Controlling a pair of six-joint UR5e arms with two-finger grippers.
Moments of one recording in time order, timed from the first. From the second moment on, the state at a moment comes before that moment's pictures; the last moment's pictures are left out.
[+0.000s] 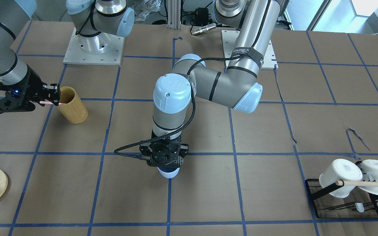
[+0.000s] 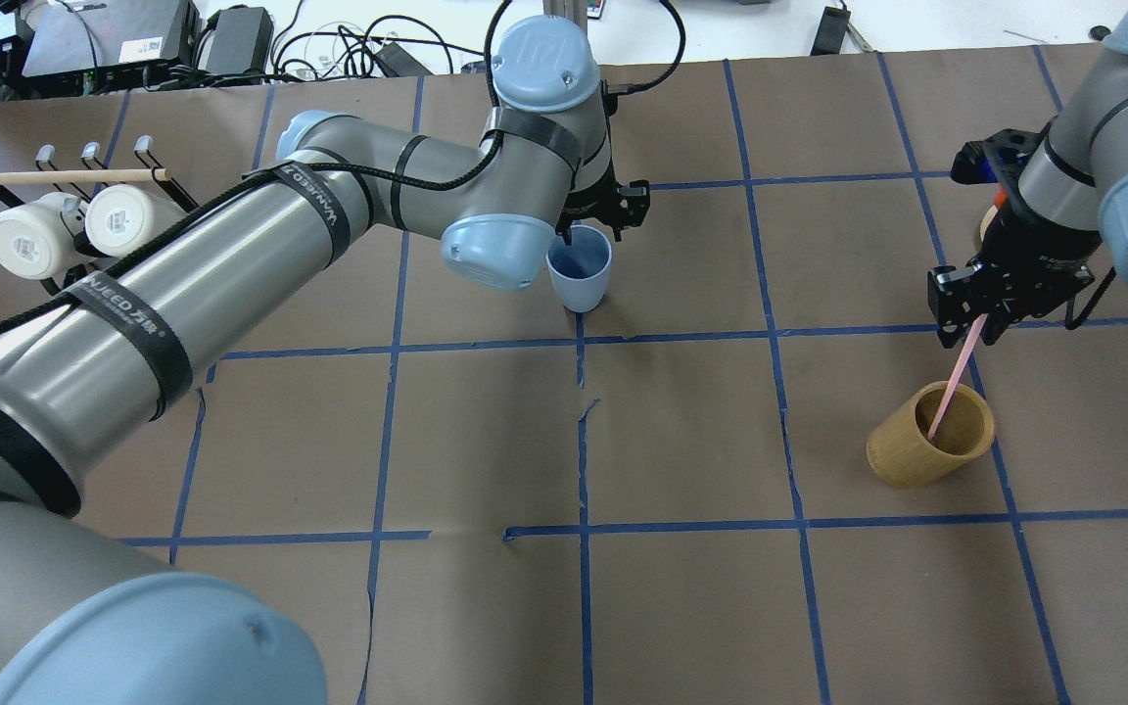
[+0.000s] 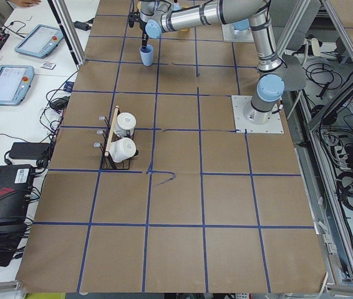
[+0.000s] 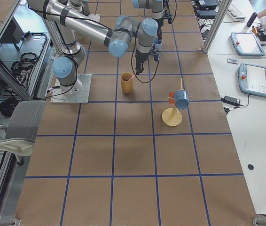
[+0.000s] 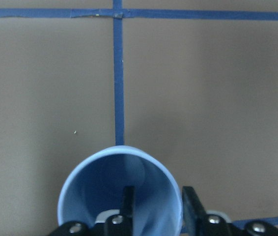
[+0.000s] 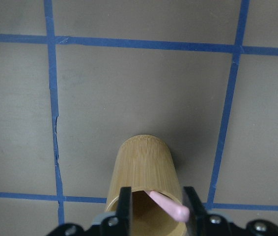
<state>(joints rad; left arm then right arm) -1.93 -2.09 -1.46 -0.92 1.54 -0.36 1.28 -1.55 1.87 -1.75 -1.61 -0.35</state>
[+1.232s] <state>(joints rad) -1.74 -1.62 -1.50 -1.57 1.61 -0.24 1.30 -1.62 1.56 -1.50 -1.52 -0.37</state>
